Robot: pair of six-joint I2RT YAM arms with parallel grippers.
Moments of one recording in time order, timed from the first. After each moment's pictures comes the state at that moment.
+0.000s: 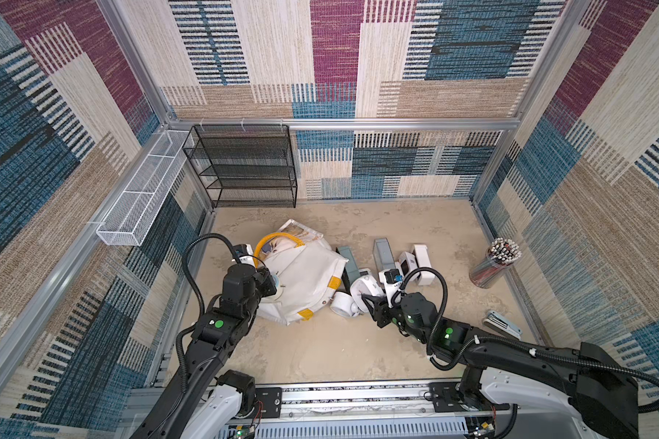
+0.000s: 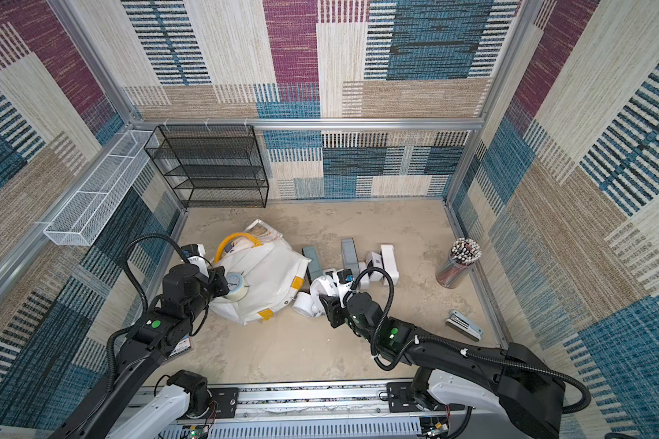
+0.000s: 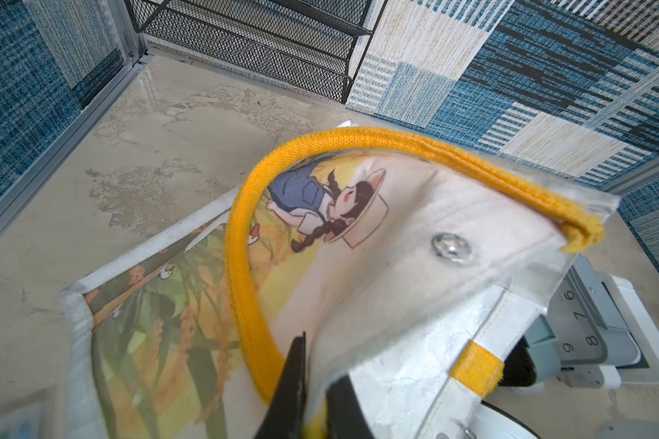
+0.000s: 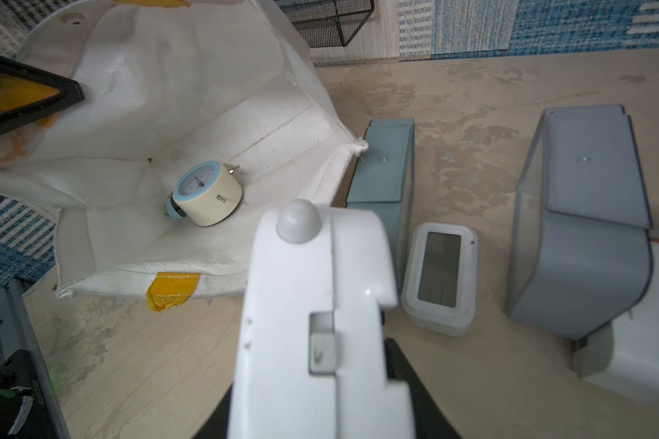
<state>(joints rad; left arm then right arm) -0.30 0.77 0.69 -0.41 -0.21 -0.43 0.94 1.03 0.42 0.21 0.24 0.43</state>
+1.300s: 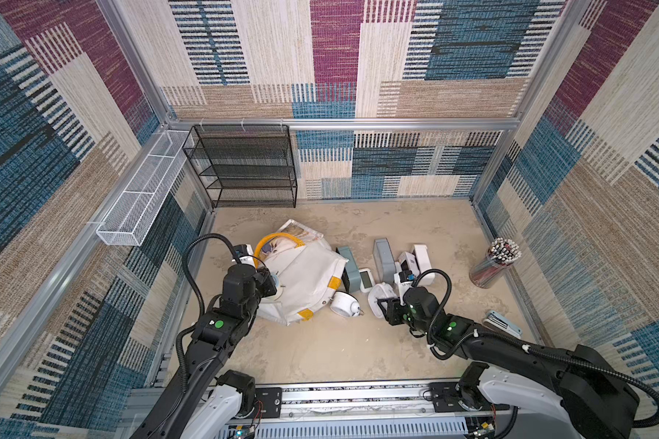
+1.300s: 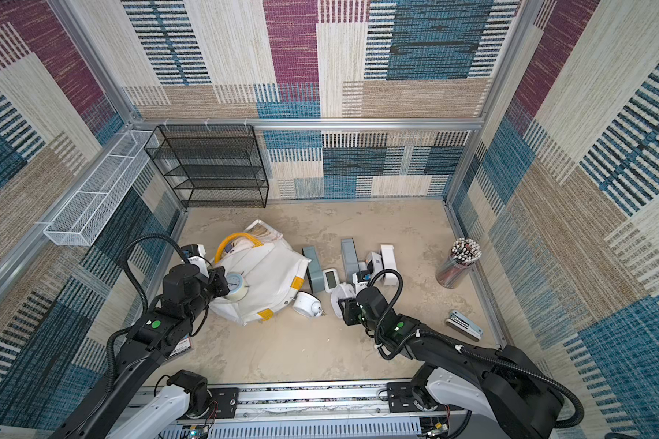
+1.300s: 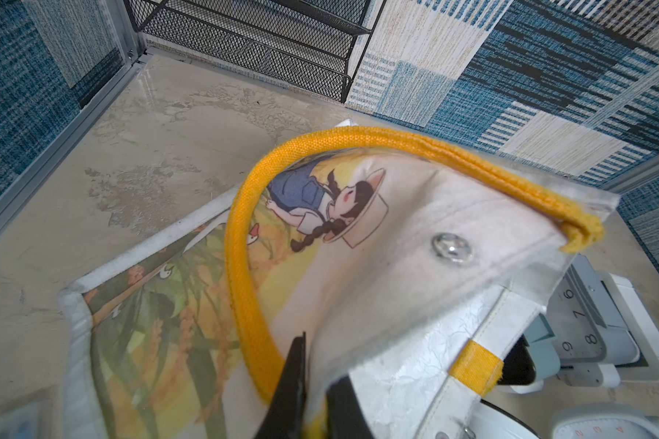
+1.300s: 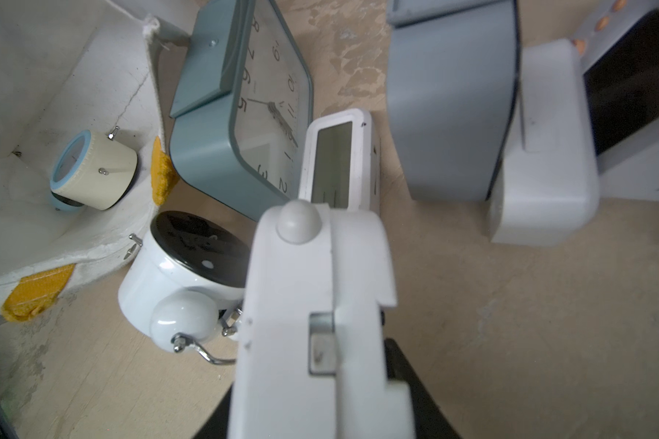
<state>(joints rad) -0.30 0.77 0.69 -0.41 -0.21 -0.43 0.75 1.08 0.38 0.06 0.09 0.59</state>
